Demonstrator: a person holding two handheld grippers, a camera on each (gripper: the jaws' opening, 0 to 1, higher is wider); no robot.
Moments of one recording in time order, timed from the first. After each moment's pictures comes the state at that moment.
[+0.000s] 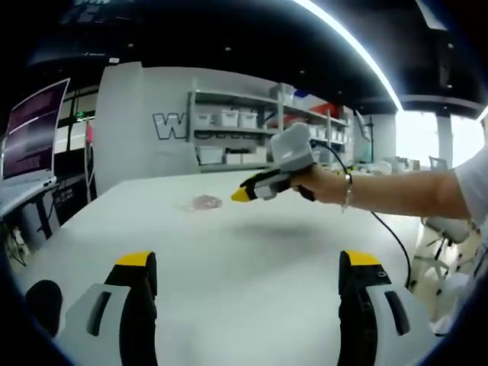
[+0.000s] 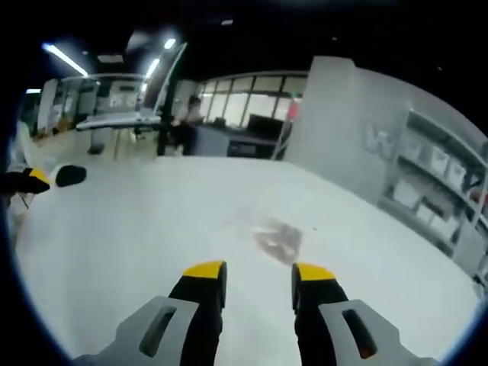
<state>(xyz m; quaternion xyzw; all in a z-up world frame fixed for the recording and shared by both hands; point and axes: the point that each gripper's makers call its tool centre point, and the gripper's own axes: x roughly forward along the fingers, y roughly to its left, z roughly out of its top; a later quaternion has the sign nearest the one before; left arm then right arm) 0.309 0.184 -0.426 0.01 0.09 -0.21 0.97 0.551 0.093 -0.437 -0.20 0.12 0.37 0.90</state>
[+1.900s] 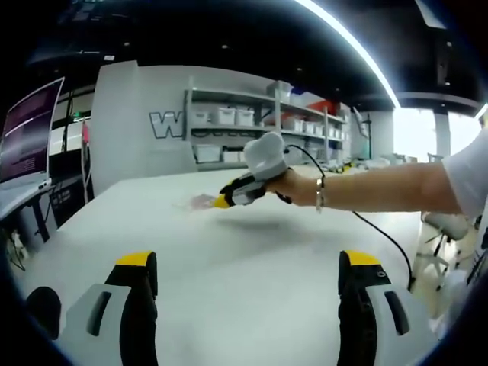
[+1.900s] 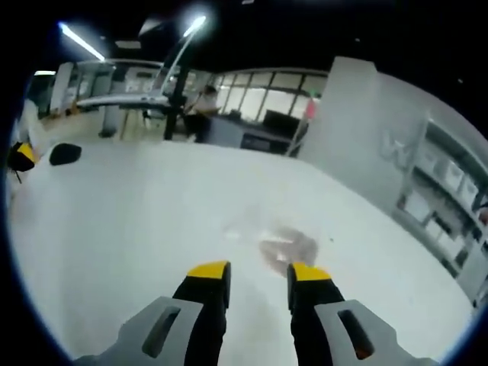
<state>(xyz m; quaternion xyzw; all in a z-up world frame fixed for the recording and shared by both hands) 0.317 0.184 -0.428 0.02 0.09 -0.22 0.97 0.572 0.125 -0.460 -0.24 0.12 0.40 0.88</state>
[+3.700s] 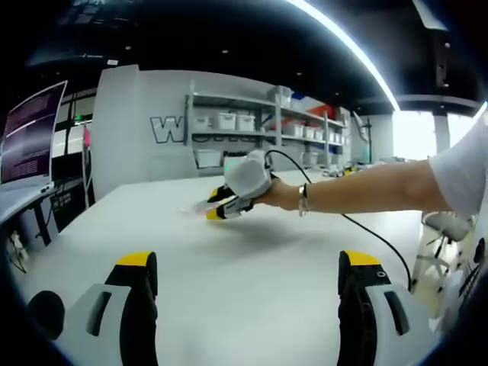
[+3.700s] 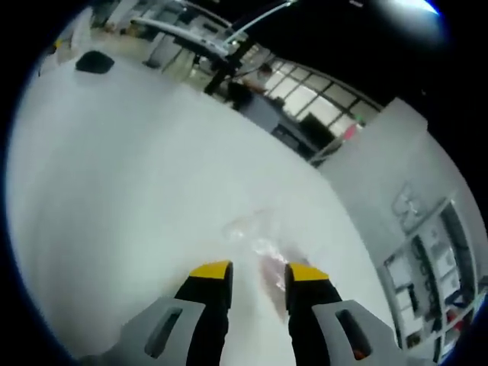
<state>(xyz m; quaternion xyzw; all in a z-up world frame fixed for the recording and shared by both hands) 0.319 0.190 -0.420 0.01 0.08 -0.22 0.97 0.590 0.155 -0.478 -0.45 0.07 0.42 0.79</state>
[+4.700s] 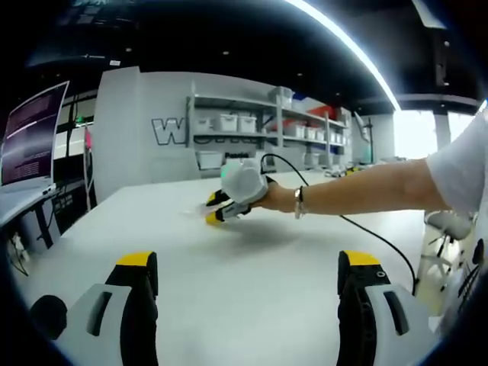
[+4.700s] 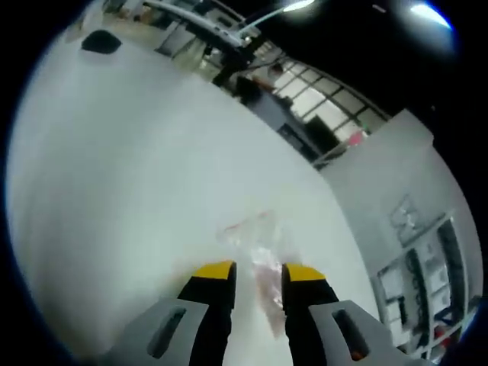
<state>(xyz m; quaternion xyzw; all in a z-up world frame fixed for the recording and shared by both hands) 0.324 0.200 -0.420 0.02 0.07 -0.22 0.97 0.617 0.172 -0.485 -0.48 0.05 0.42 0.77</state>
